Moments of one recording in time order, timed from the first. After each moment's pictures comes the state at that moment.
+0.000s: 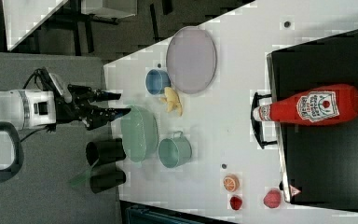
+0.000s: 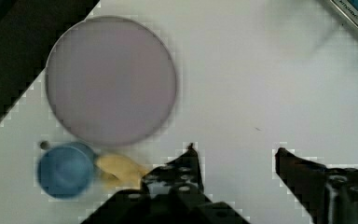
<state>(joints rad) 0.01 0.01 -0.01 -1.77 0.01 0.20 0.07</state>
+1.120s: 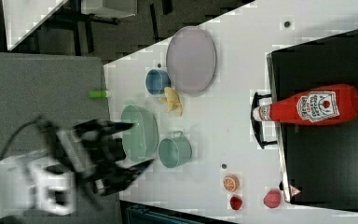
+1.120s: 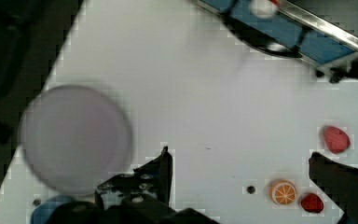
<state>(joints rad) -0.02 -0.29 -0.28 -1.99 0.00 0.22 0.05</state>
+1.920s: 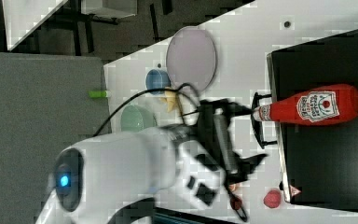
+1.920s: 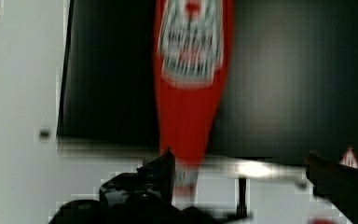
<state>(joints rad) -0.08 0.08 -0.58 -1.90 0.00 0.46 0.04</state>
